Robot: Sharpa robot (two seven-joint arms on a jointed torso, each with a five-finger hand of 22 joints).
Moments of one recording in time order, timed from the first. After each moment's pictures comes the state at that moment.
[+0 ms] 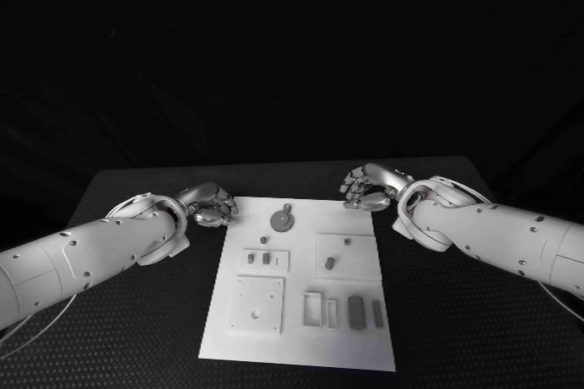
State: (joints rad) left arm 1.19 -0.71 -0.12 1.11 -1.10 -0.22 0.13; left_hand 1.13 -0.13 0.65 -0.26 0.09 0.90 0.16 0.21 0.55 1.24 0.09 0.07 0.28 1.05 -0.01 0.98 0.44 0.02 0.81 -0.09 0.68 1.29; right arm 1.20 -0.74 -0.07 1.25 -1.21 -0.36 0.07; right_hand 1.12 -0.20 0.71 -0.25 0.14 0.80 0.17 0.45 0.35 1.14 0.13 0.15 0.16 1.06 0.09 0.23 0.75 0.23 0.84 0.19 0.23 1.07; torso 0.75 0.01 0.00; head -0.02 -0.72
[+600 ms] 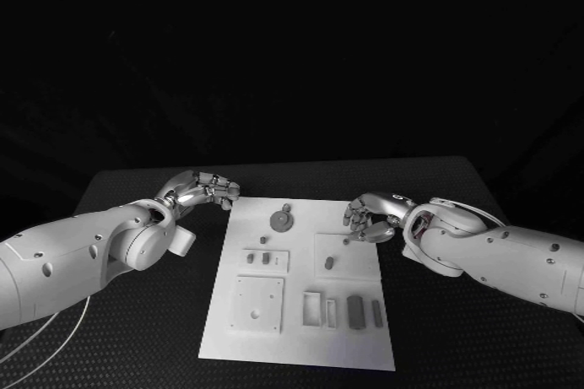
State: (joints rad) left arm 1.20 -0.83 -0.10 1.28 -0.32 -0.17 0.31; left_hand 1.03 -0.07 0.52 -0.29 0.09 0.88 0.17 0.24 0.56 1.23 0.10 0.07 0.29 1.00 0.04 0.77 0.37 0.02 0.75 -0.07 0.58 1.26; right arm 1.14 -0.82 -0.09 1.38 -1.39 -0.28 0.04; right_hand 1.11 -0.19 0.71 -0.25 0.10 0.85 0.14 0.46 0.35 1.18 0.11 0.16 0.19 1.13 0.06 0.29 0.80 0.25 0.92 0.18 0.26 1.11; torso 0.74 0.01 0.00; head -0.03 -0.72
